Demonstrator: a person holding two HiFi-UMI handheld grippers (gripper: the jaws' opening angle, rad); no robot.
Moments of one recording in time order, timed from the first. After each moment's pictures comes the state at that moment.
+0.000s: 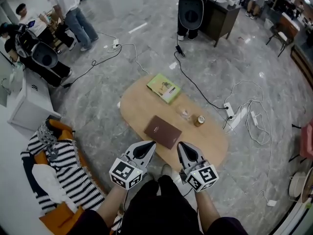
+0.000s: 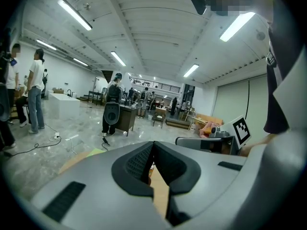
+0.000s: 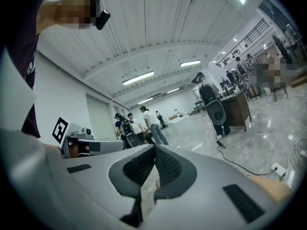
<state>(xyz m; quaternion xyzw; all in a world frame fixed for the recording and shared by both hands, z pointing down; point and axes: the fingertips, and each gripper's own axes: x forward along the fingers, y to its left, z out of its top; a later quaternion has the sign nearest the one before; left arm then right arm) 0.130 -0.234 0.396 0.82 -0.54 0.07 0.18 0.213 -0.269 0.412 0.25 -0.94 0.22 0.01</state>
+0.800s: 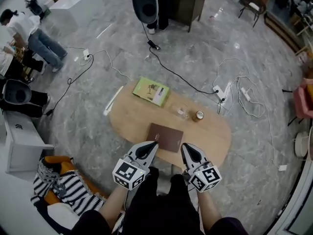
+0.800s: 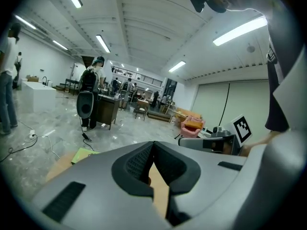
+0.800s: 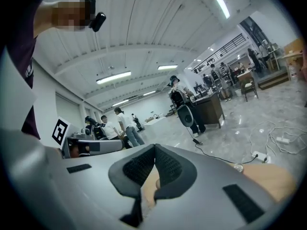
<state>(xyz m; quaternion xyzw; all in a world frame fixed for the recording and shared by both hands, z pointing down) 0.055 -0.317 0.432 0.88 -0.41 0.10 0.21 0.154 -0.323 0.447 0.40 -0.88 0.26 0.01</state>
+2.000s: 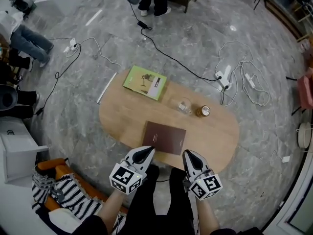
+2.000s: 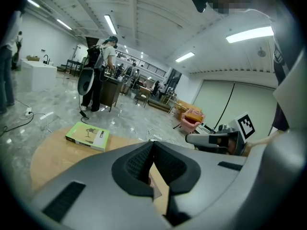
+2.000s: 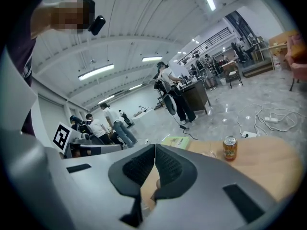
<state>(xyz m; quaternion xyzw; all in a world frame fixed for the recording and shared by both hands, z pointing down) 0.040 -0.359 0.593 0.87 -0.38 0.13 0.28 0.159 -0.353 0.594 0.44 -0.84 0.32 0.03</state>
